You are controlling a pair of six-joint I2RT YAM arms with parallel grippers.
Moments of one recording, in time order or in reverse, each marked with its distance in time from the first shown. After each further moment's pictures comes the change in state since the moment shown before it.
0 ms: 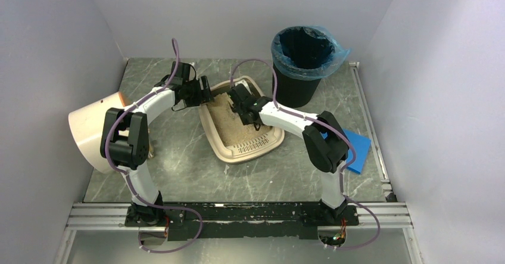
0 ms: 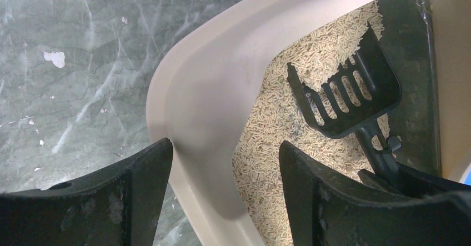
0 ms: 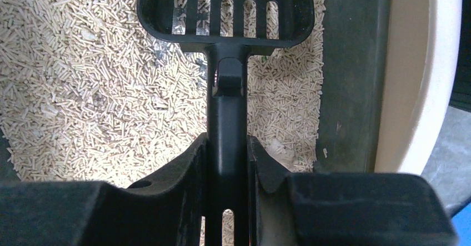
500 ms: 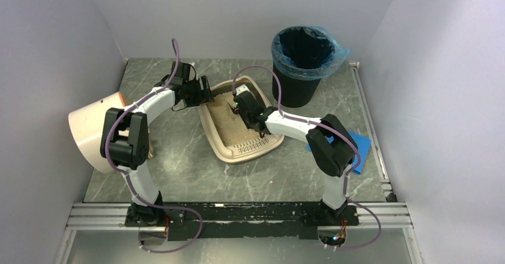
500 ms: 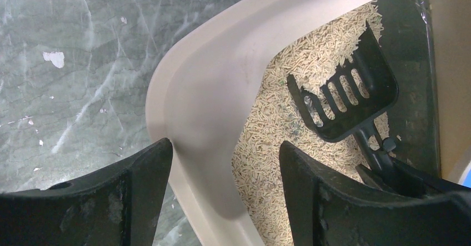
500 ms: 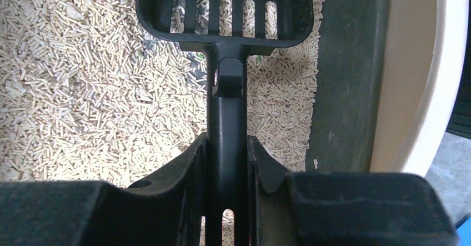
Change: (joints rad) left arm 0.000 0.000 0.000 -0.001 0.001 0.000; right arm -0.002 -0.073 -0.203 0.236 -0.008 -0.142
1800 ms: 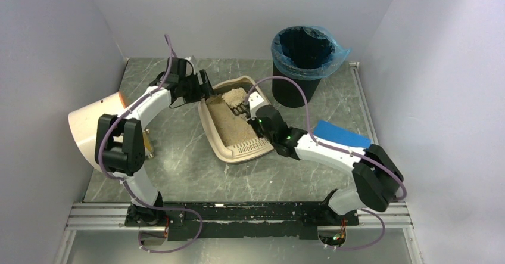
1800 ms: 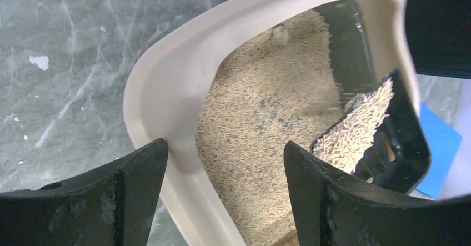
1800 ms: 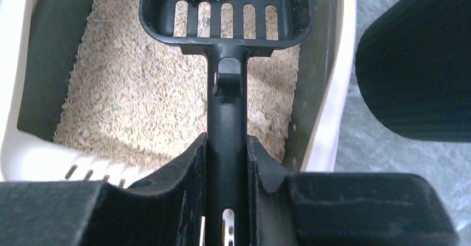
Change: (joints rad) left arm 0.001 -0.066 0.008 -0.011 0.047 -0.052; right arm 0.055 -0.436 -0.399 0.296 -0.047 -0.133
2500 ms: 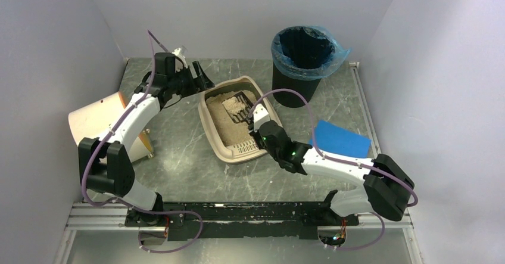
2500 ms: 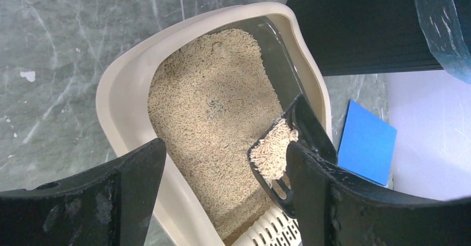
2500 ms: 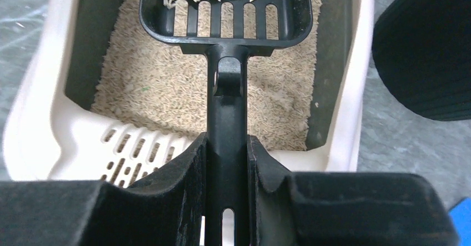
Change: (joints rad) left arm 0.006 -0.218 -0.036 0.020 0.060 -0.055; right arm 0.105 -0.153 -0.200 0.104 0.097 0.066
